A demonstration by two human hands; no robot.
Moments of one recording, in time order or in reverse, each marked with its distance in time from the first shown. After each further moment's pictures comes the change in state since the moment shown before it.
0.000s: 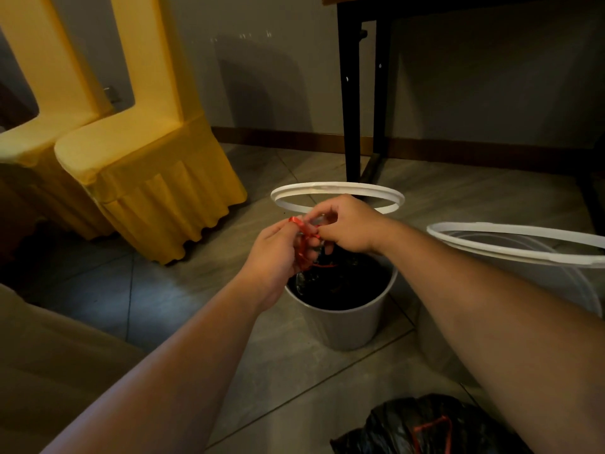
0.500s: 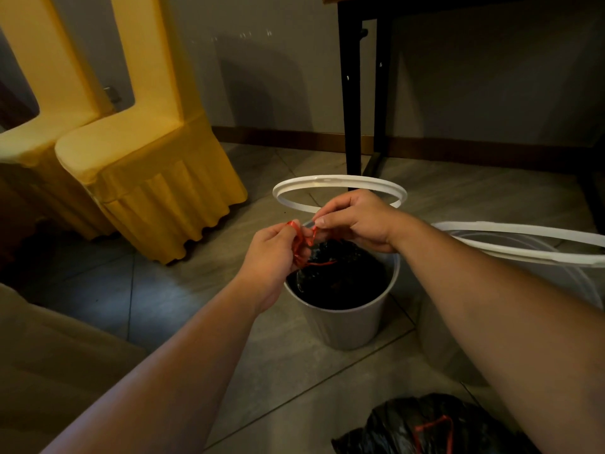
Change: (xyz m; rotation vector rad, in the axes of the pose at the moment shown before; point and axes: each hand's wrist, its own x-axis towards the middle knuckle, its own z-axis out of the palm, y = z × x) left_hand 0.004 -0.006 -0.005 -0.012 0.068 0.007; right_hand -0.005 0.008 -0.008 0.606 -0.012 0.054
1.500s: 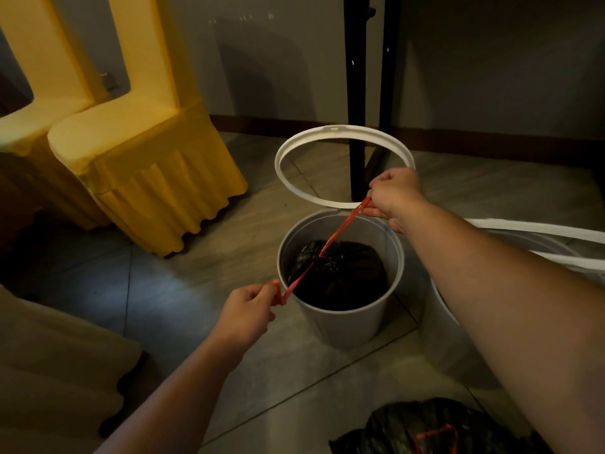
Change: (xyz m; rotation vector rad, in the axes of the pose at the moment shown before) left_hand -0.023 -0.073 -0.050 0.460 0.143 -0.161; right_hand 0.048 0.013 -0.044 -0.115 0.788 0.202
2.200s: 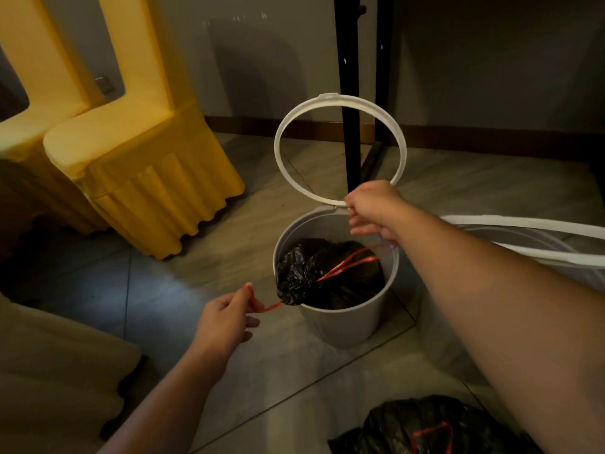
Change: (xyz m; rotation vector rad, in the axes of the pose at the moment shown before) left_hand 0.001 -0.019 -0.014 -0.140 0.120 -0.107; right_hand -0.009 0.010 -0.002 -0.151 -0.279 0.057
